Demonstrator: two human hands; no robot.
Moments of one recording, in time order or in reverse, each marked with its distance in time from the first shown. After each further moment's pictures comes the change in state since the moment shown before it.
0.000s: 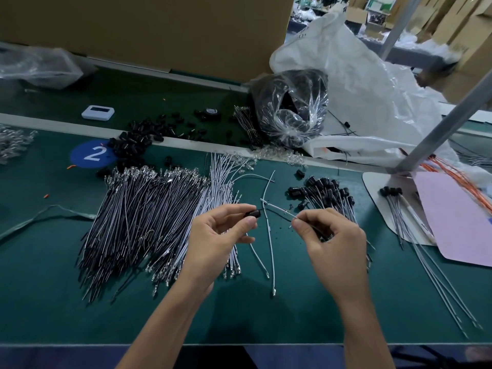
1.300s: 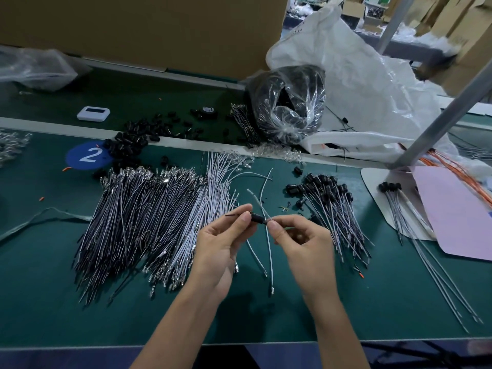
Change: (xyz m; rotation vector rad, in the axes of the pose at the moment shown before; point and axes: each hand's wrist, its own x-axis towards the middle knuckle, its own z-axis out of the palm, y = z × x) left_hand 0.002 -0.017 0.016 -0.428 0.112 -0.189; right_hand -0.012 0.009 0.032 0.324 -0.078 0.259
